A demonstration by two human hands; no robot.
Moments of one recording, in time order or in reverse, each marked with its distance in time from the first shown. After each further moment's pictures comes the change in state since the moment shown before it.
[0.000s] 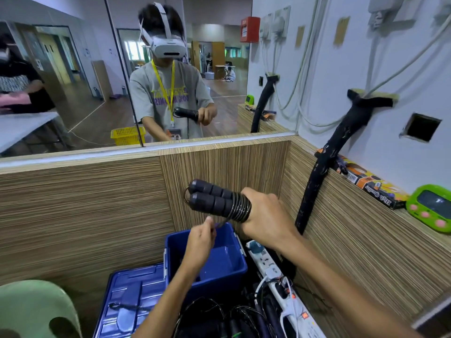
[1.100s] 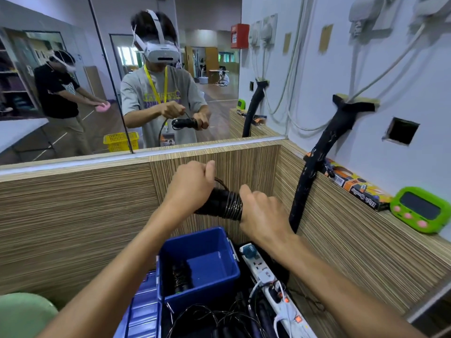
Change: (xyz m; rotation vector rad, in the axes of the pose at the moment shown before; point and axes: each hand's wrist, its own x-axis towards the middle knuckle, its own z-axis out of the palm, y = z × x) left_hand 0.014 0.169 -0.014 0.721 0.050 0.275; right_hand 0.005 0.005 -0.007 -0.306 0.044 0.034
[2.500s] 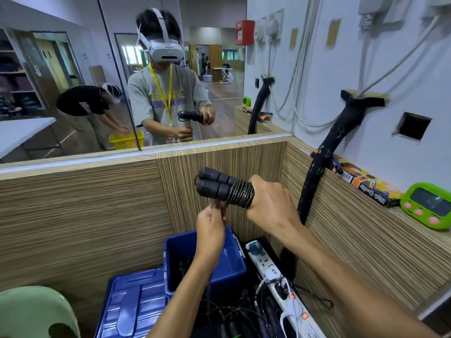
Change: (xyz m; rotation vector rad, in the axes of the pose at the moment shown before) left_hand -0.050 -0.048 0.101 -0.856 0.102 -0.265; right_hand 0.010 0.003 -0.004 0.169 0.077 0.045
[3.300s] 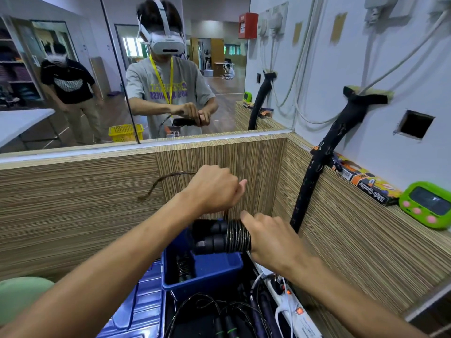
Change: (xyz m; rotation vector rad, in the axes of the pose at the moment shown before) left_hand 0.039 0.096 -0.008 1.546 -0.375 0.925; right_hand -0.056 0.008 0.010 -0.229 -0.228 -0.250
